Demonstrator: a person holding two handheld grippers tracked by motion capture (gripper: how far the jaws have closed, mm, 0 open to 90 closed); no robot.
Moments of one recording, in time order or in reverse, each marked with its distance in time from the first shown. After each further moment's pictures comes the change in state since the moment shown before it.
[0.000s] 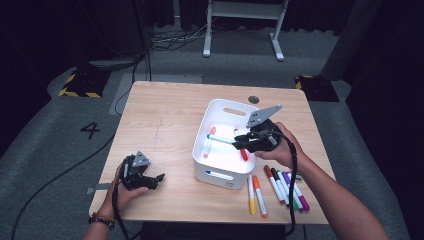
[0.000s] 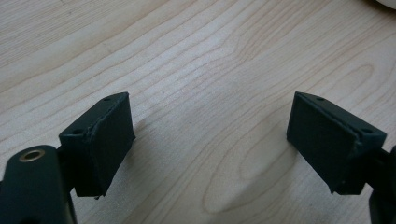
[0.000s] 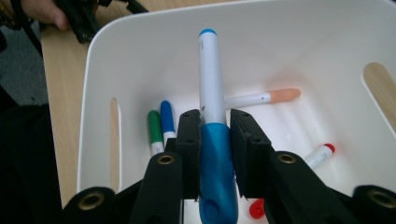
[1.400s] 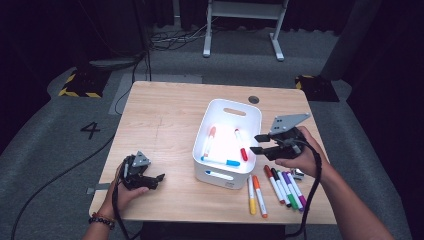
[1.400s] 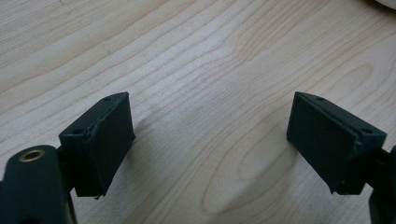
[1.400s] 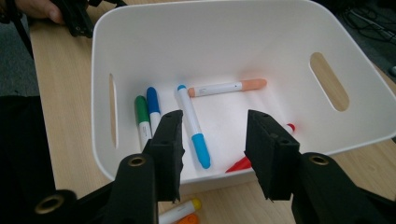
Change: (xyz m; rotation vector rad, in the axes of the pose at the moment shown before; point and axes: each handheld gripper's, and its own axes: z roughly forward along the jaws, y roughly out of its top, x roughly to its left) left arm 0.000 0.000 0.000 -0.001 -0.002 -0.002; right arm 0.012 -0.033 -0.055 -0.072 -0.116 -0.004
